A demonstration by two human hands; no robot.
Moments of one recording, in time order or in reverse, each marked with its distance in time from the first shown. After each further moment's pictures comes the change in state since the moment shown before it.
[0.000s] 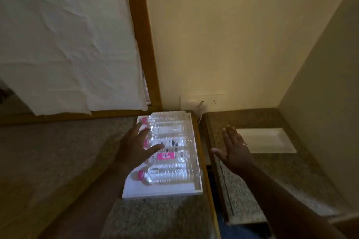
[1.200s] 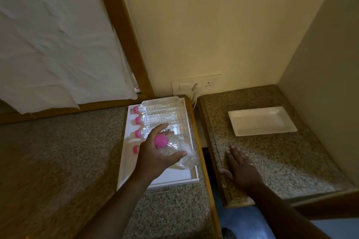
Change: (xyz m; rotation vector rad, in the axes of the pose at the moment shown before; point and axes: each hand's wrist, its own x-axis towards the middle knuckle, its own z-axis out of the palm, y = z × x) left_hand -0.038 0.085 0.033 -0.700 0.028 -0.031; right_hand -0.076 0.056 0.082 -0.052 -0.288 0.103
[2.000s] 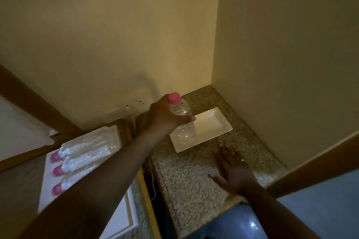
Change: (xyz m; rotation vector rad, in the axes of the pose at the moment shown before) left_hand 0.155 0.134 0.220 0.213 -0.255 0.156; right_hand -0.036 0.151 -0.029 -0.002 0.110 0.113
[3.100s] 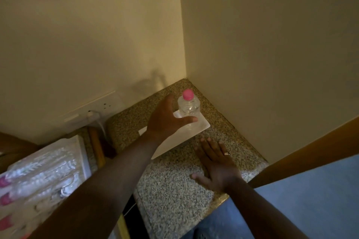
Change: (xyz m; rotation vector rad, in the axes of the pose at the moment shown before) left_hand 0.043 -0.008 0.112 0.119 -0.230 0.012; right_hand 0.008 0.026 0.003 -0.003 0.050 -0.015
